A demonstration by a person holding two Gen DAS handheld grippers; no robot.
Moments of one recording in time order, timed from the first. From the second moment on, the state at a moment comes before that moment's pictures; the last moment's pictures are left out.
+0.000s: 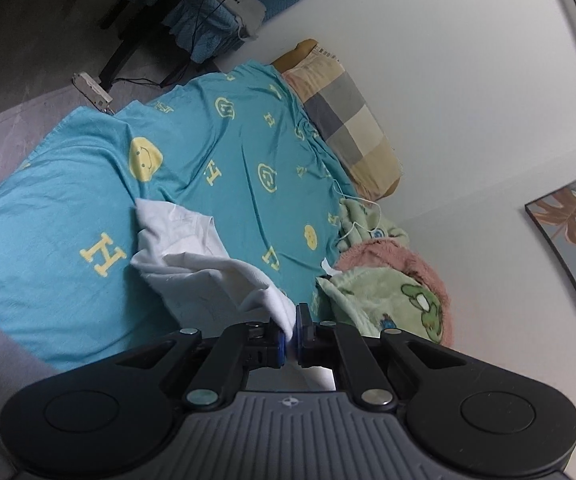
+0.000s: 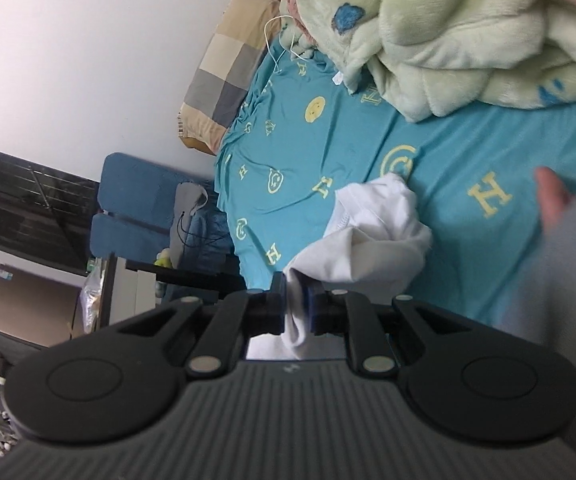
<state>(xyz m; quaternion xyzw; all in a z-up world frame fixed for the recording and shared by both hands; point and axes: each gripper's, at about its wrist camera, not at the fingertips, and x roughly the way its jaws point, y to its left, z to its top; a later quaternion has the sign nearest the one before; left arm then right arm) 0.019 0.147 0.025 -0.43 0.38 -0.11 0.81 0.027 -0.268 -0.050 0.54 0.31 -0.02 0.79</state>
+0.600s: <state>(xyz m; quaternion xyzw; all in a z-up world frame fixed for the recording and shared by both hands) 0.249 0.121 -0.118 -0.35 0.45 -0.10 0.82 0.228 -0.282 -0.161 0.49 0.40 -0.07 0.77</state>
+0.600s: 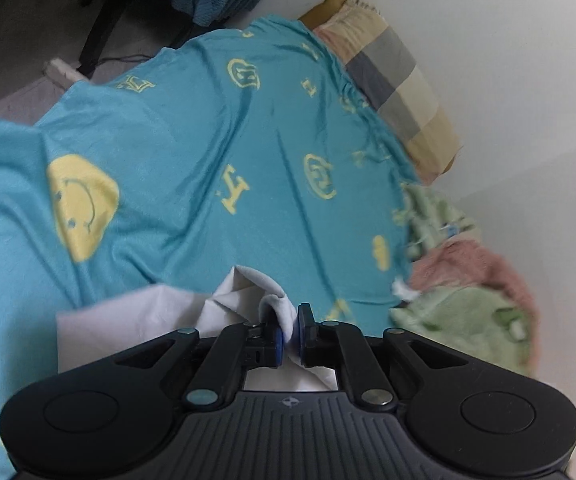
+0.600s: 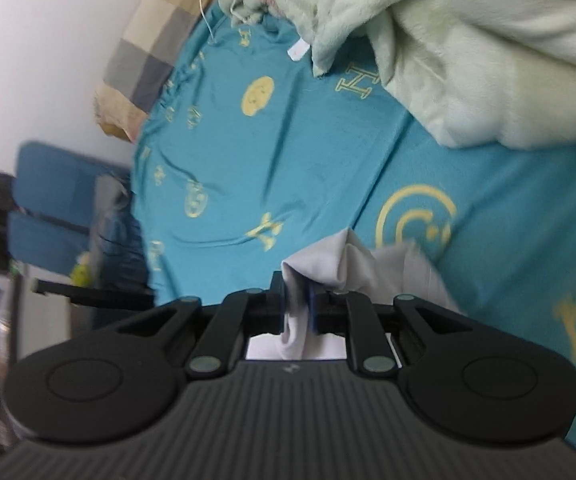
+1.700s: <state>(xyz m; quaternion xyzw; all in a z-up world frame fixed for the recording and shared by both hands) 0.234 0.050 -0.141 -0.02 0.44 -0.12 0.89 0.237 -0.196 -0.167 0.12 0.42 0.00 0.90</state>
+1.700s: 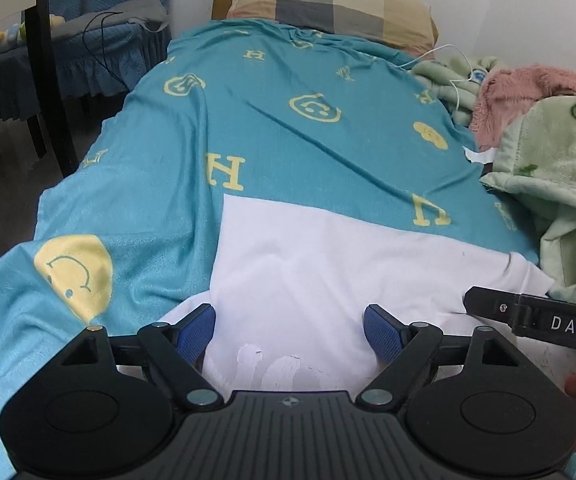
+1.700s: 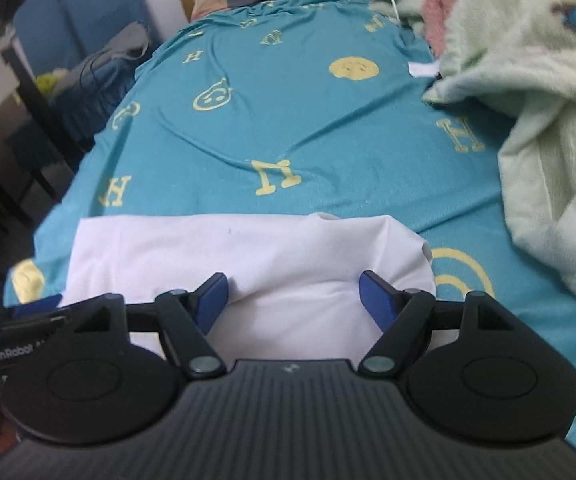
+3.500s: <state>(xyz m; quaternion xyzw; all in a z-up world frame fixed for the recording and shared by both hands) 0.123 0.142 -0.152 -0.47 0.43 -0.15 0.75 0.157 -0.187 -0.154 0.13 0.44 -0.02 0.89</state>
